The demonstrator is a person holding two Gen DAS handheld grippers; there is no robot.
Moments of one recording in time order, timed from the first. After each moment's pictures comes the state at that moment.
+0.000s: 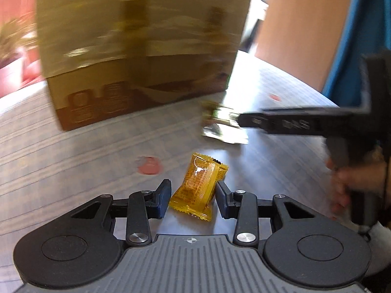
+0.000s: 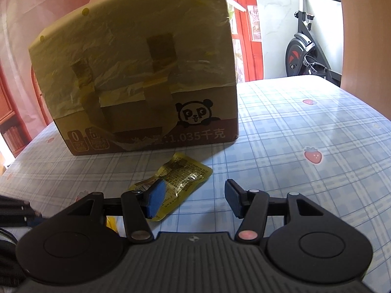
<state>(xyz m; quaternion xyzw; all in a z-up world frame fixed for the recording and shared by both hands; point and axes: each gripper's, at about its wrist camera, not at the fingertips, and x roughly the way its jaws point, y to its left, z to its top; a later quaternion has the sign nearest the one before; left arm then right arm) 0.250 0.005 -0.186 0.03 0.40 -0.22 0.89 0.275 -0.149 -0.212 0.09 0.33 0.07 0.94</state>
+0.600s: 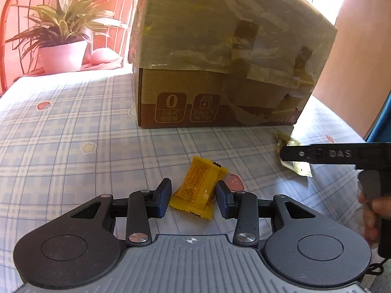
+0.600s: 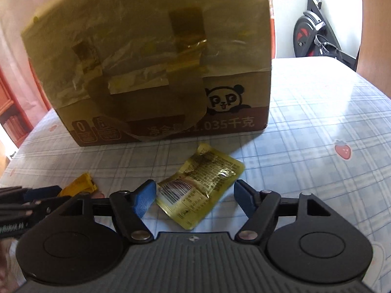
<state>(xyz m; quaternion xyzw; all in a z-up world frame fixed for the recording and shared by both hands) 0.257 0.061 -0.188 -0.05 0.37 -0.12 0.92 0.312 -0.116 -0.208 0.09 0.39 0.07 0.91</state>
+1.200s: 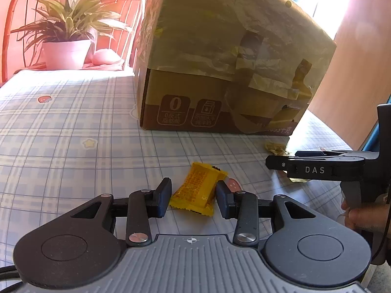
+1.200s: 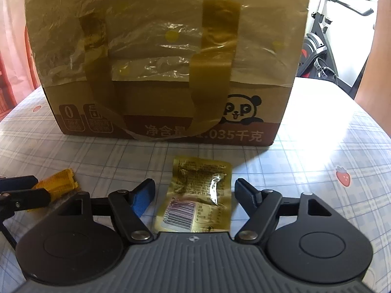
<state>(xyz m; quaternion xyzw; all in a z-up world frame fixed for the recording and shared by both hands) 0.251 0.068 -0.192 -0.08 0.35 -0.13 0.93 0.326 -0.083 -0.219 0.01 0.37 0.05 0.93</state>
